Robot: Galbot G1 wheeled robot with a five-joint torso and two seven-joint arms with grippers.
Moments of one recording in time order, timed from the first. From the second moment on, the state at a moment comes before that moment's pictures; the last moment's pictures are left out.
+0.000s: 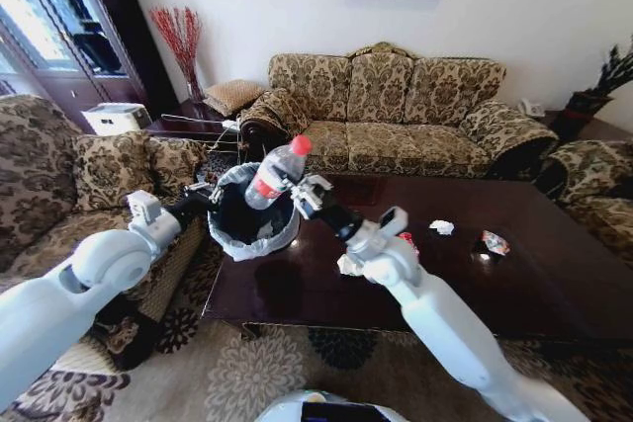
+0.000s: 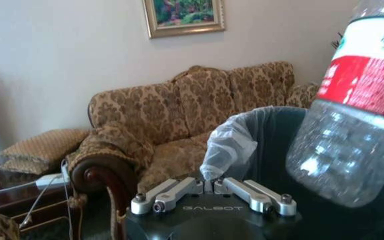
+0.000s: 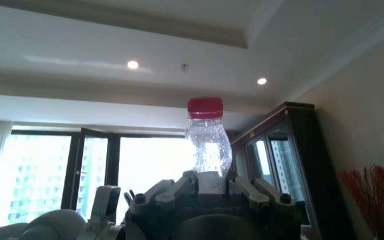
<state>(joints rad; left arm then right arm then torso) 1.33 -0.39 -0.70 -2.18 -1.01 0.24 -0.08 -0.67 1.15 -0.15 1.95 0.83 0.08 -0.37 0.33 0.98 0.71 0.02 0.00</state>
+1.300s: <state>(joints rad) 1.34 -0.30 -0.69 -2.09 -0.97 0.35 -0.20 -0.66 1.16 -0.16 1.94 0.64 0.12 -0.34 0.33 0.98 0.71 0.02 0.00</state>
